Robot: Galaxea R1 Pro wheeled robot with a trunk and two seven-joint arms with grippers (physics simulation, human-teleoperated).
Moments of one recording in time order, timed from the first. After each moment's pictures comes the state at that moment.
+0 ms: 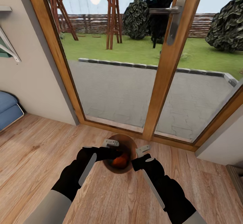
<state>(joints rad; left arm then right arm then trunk) -0.62 -0.07 -0.29 -1.12 0.24 0.79 -0.18 -0.47 0.06 0.43 -1.33 -0.06 0.91 -0.16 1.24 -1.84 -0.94</state>
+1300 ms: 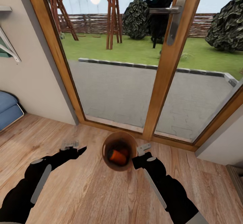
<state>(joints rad) -0.40 0.20 0.05 -1.35 0.24 0.57 -0.37 -0.47 0.04 0.42 -1.36 -0.07 0.89 -0.16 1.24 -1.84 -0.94</state>
